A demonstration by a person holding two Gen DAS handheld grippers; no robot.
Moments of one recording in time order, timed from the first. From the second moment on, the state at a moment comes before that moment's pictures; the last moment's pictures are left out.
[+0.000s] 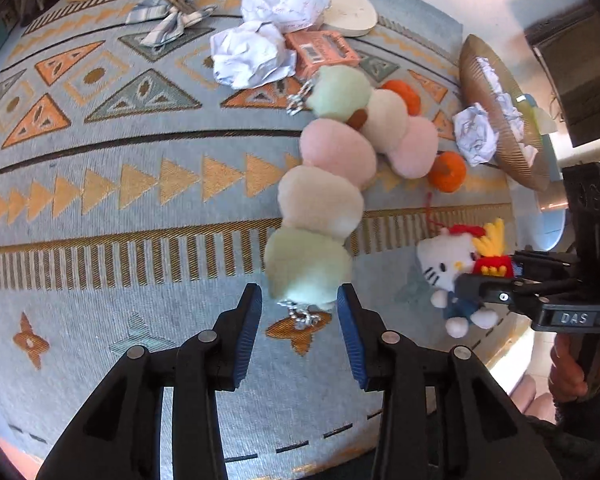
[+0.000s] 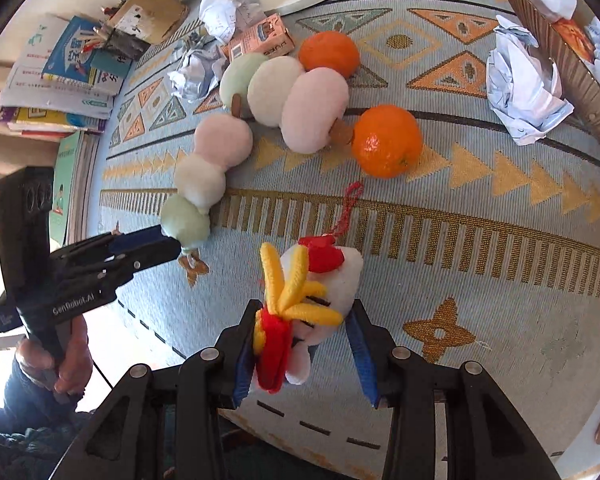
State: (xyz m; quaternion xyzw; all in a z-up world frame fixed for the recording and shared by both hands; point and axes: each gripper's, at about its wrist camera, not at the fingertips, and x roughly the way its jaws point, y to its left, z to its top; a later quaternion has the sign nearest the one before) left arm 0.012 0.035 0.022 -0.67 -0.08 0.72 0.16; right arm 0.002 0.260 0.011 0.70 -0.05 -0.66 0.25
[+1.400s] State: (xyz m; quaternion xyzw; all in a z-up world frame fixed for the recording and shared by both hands) left arm 0.012 0.054 0.069 -0.58 -0.05 0.81 0.04; right arm 0.004 0.170 0.077 0.61 0.19 -0.71 0.28
